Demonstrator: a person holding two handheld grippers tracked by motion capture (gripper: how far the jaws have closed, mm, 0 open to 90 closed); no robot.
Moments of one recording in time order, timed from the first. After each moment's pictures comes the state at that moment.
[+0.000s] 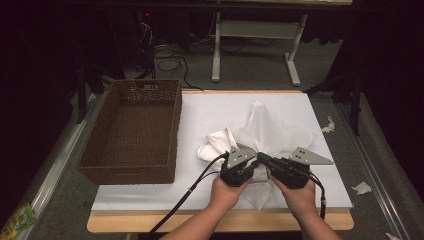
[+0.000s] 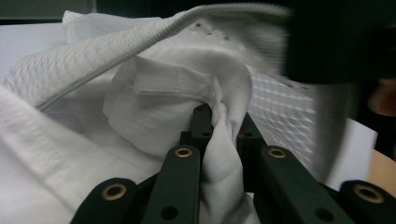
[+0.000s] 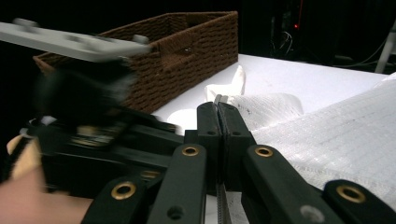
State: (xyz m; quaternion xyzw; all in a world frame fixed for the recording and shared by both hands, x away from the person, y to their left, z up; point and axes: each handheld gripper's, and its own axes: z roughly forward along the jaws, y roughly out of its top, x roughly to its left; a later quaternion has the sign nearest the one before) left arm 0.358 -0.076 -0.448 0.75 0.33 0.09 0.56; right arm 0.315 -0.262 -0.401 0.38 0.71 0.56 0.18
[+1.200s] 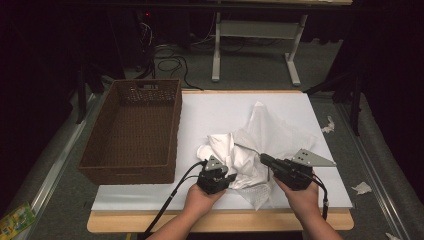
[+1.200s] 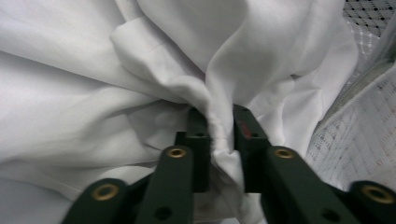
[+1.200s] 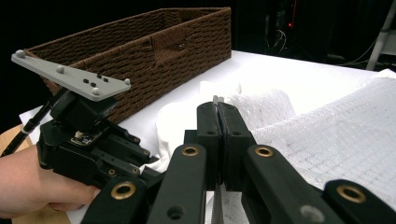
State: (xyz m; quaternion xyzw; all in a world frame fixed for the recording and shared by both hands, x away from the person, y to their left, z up) left arm 0.358 -0.006 -0.484 0.81 0.34 0.03 0.47; right arm 0.312 -0.269 -0.405 0.38 0.72 0.55 0.19
